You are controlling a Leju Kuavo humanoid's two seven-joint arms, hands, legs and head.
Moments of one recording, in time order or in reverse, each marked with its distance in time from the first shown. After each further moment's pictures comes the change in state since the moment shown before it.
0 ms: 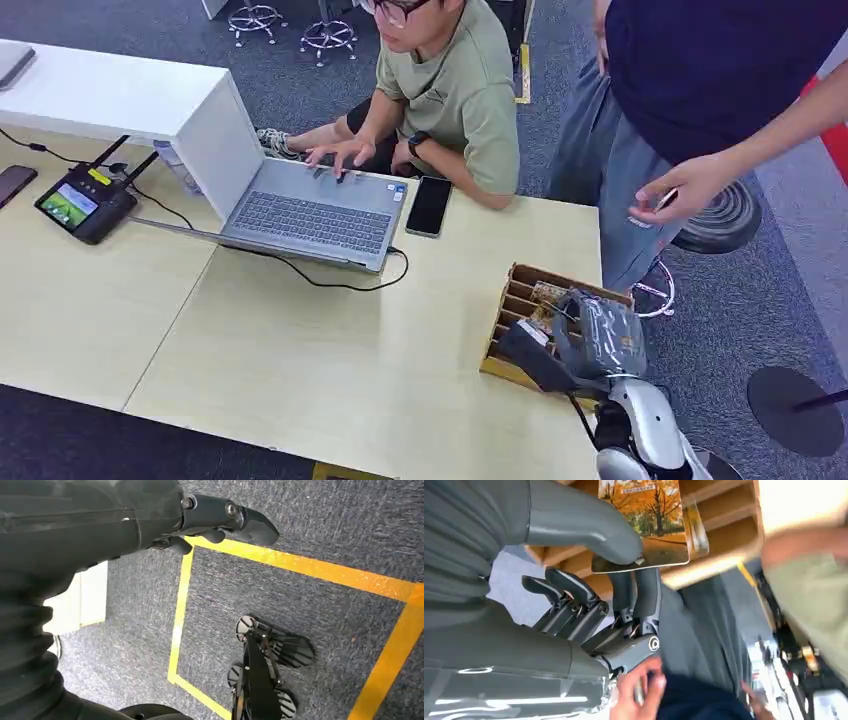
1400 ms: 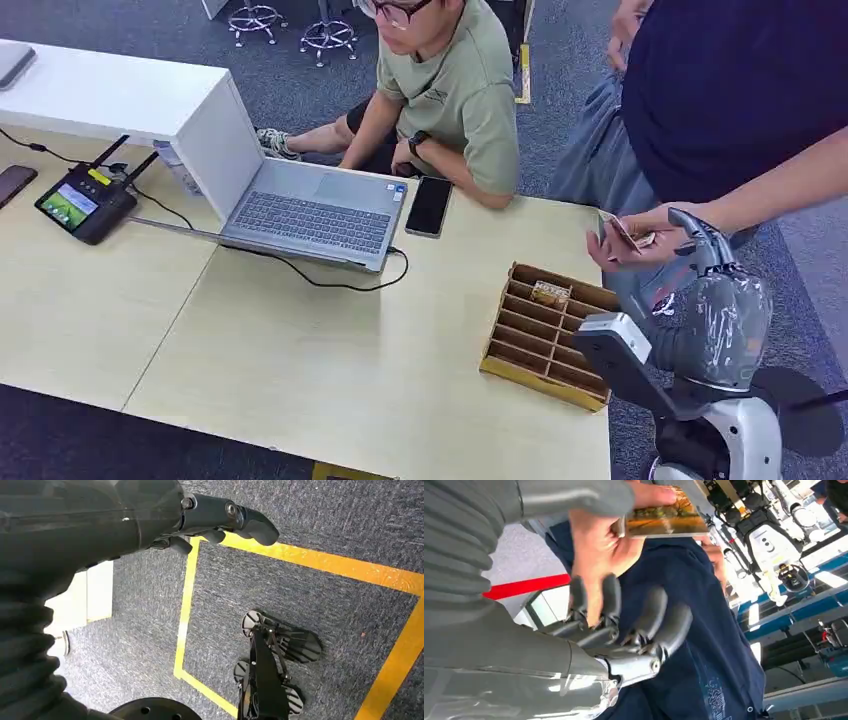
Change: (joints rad) left arm 0.002 -0.011 0.001 0.000 0.000 -0.011 0.017; right arm 0.058 -0.031 -0.162 -0.366 0.100 -0.166 -0.062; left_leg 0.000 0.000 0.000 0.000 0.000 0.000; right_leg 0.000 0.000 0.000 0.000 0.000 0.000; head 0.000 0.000
